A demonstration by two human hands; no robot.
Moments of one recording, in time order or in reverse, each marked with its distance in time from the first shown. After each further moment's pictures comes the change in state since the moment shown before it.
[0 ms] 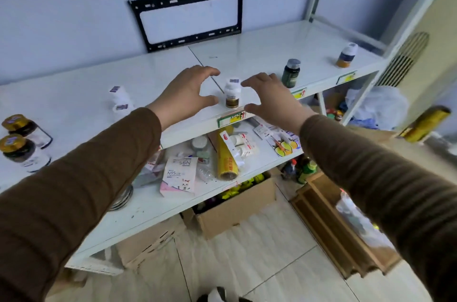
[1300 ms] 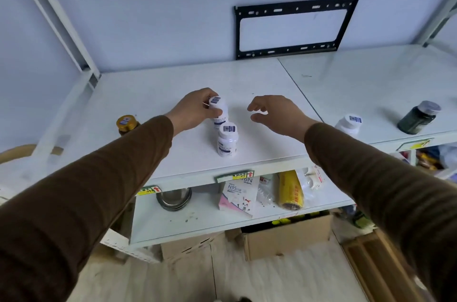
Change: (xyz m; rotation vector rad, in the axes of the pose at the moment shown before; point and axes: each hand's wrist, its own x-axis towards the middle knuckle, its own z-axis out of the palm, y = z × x) left_hand -0.035 -0.240 -0.072 -0.405 0.022 -0.462; right_hand 0.173 -0.153 0.107 0.197 -0.206 -0.155
